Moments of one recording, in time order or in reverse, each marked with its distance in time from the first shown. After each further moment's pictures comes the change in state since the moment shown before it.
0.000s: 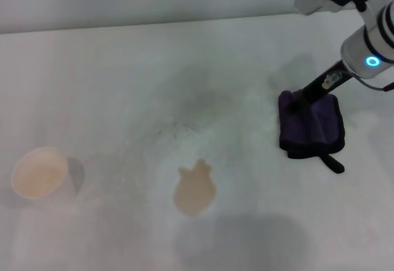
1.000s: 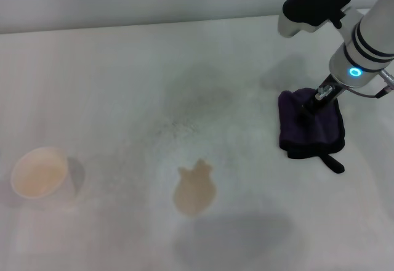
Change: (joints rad) left arm -0.032 0.002 -0.006 -0.027 -0.006 -0.011 0.001; right arm 0.130 0.003 -0.069 0.265 -0.122 -0.096 0.088
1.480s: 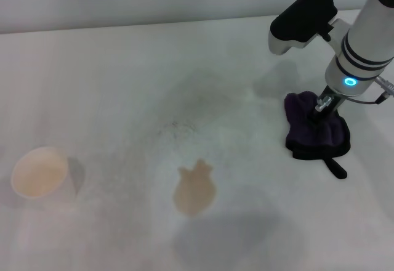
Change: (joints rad) left arm -0.010 0.000 0.000 -0.002 -0.002 0.005 0.010; right arm 0.040 0.002 -0.093 0.064 -0.027 0.012 0.025
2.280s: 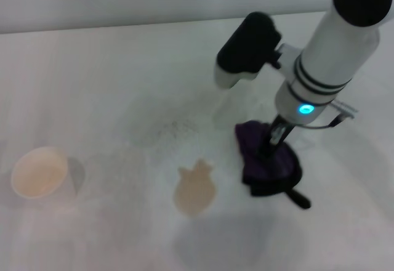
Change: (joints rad) left arm -0.025 -0.001 -0.002 0.000 -0.001 -0.031 0.002; right arm -0.035 0.005 -0.272 -0.209 0.259 0.072 -0.008
